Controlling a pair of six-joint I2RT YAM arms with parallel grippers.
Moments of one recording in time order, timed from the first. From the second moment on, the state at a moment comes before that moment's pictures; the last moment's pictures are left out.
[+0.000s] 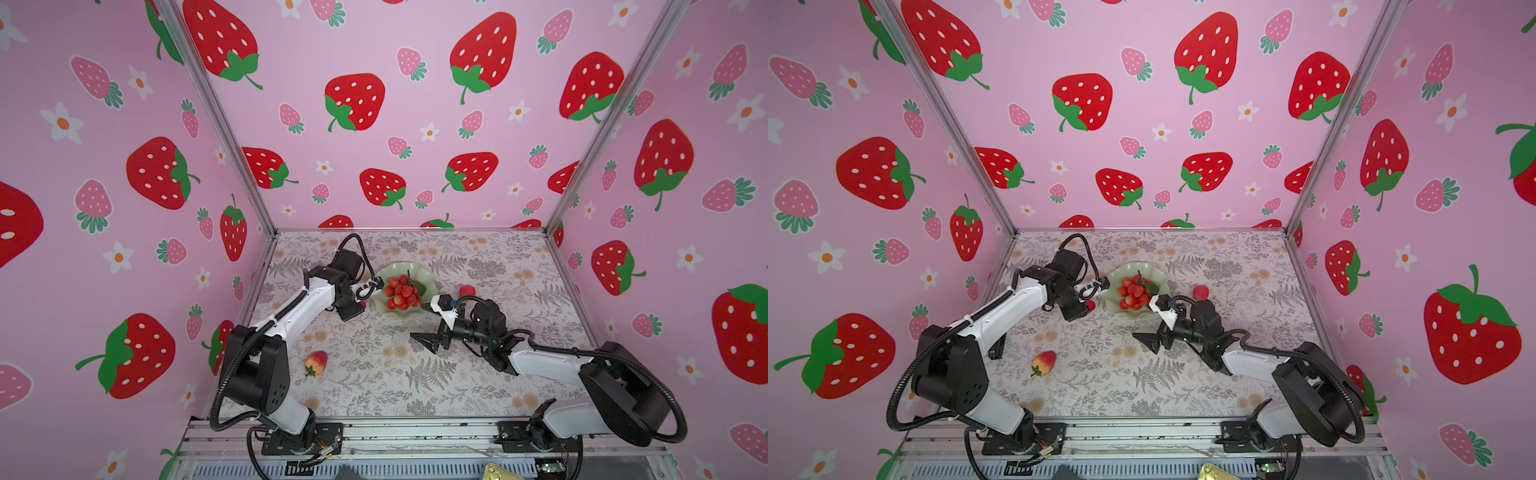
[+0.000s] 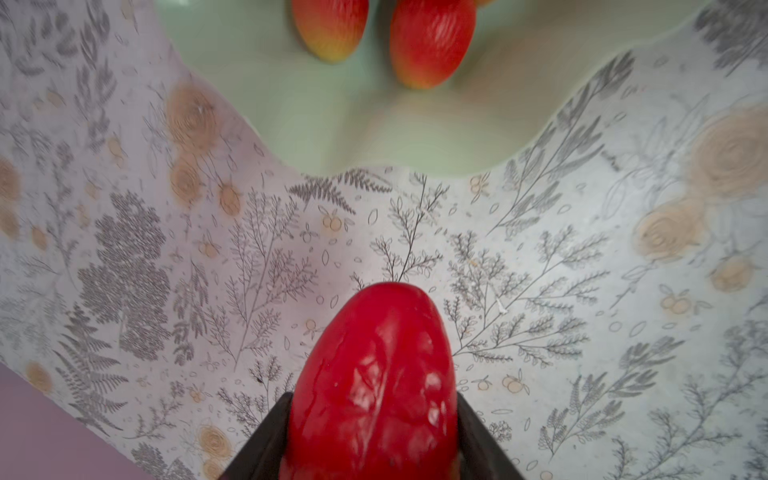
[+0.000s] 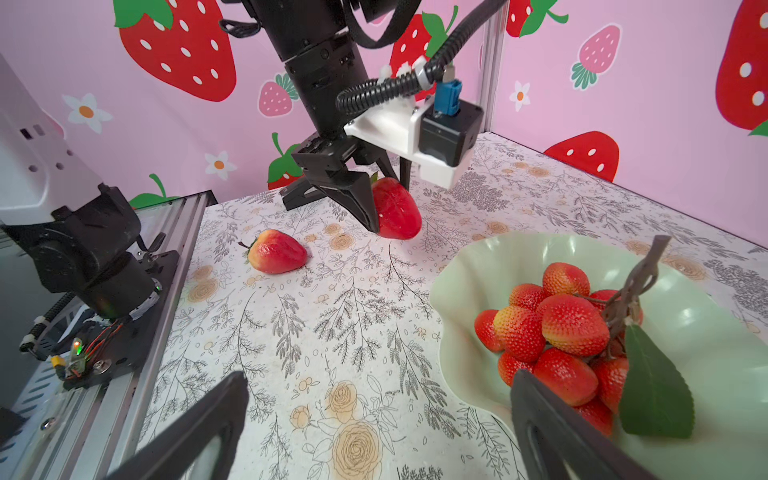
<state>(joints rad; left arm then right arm) -0.36 1.59 1.26 -0.90 -0.04 0.77 0.77 1.40 0.48 0.75 -0.57 -0.02</state>
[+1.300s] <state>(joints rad) -0.47 2.04 1.68 -0.90 -0.10 0.75 0.77 1.38 0.47 0.77 -0.55 -0.02</state>
